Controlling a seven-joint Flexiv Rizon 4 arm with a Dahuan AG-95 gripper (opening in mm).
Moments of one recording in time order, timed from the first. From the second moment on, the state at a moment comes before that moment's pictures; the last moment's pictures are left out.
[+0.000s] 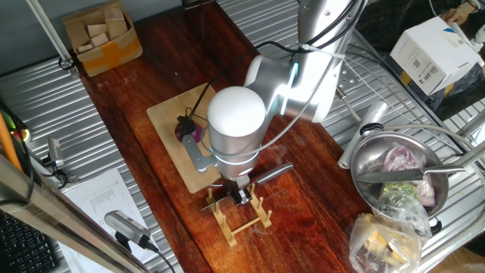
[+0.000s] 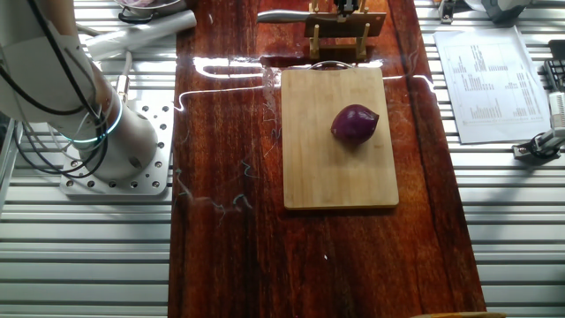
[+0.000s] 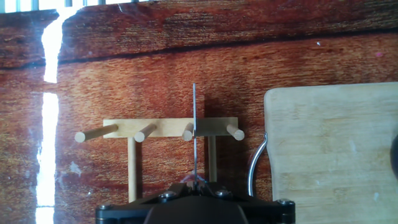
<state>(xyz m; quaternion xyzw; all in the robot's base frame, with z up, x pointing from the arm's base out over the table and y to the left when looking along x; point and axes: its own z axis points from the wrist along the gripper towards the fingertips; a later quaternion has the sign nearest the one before) 0.487 0.284 0.085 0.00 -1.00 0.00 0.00</state>
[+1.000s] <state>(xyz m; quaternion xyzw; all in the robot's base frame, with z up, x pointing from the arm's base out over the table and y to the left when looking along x) 0.486 0.284 0.090 0.00 -1.00 -0.01 0.01</state>
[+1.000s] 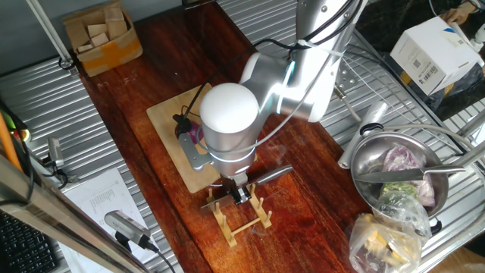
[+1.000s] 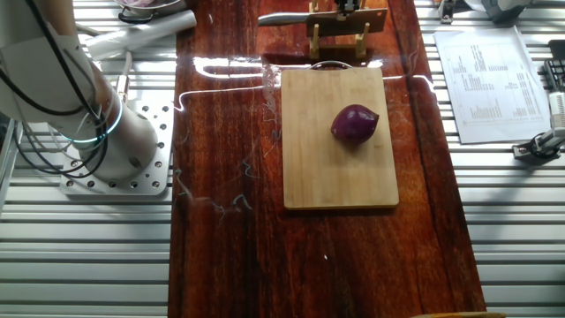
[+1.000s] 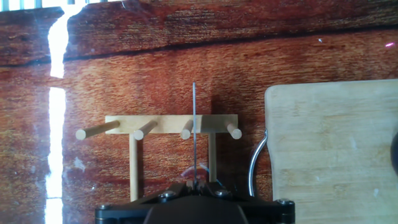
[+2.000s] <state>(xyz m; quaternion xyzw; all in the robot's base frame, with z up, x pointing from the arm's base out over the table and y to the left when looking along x) 0.481 0.286 0.085 0.00 -1.00 -0.01 0.01</state>
